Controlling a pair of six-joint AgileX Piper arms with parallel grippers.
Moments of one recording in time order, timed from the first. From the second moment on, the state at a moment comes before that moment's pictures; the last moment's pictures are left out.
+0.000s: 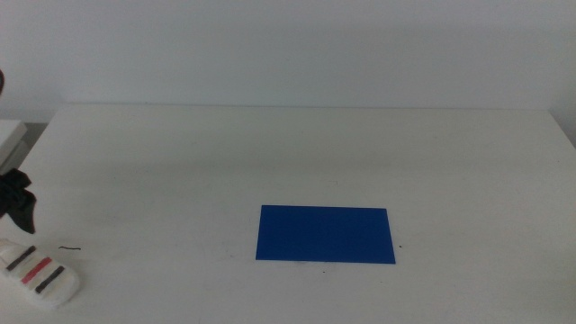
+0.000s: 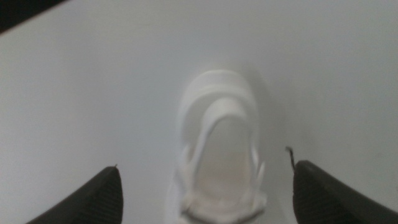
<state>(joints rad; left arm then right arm) 0.28 1.63 -1.00 0.03 0.88 -0.86 0.03 0.00 0.00 -0.04 0.27 0.14</state>
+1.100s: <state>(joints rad) 0.04 1.72 -1.22 -0.09 1.03 -0.71 0.03 0.00 0.00 -0.04 0.27 0.14</state>
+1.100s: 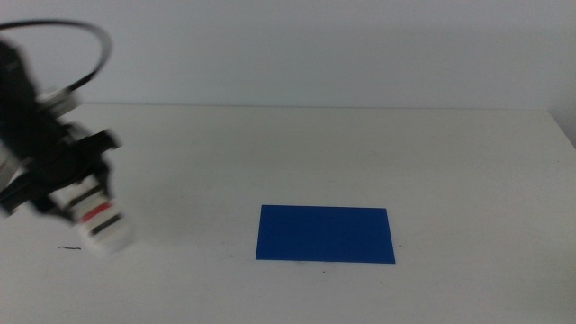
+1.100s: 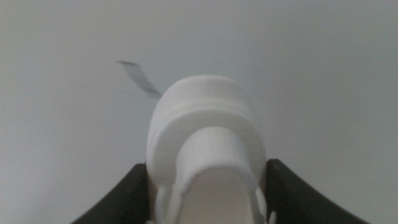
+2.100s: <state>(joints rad) -0.65 2.30 -2.09 -0.14 1.22 -0.09 0.03 0.00 0.00 -0.04 0.27 0.14</state>
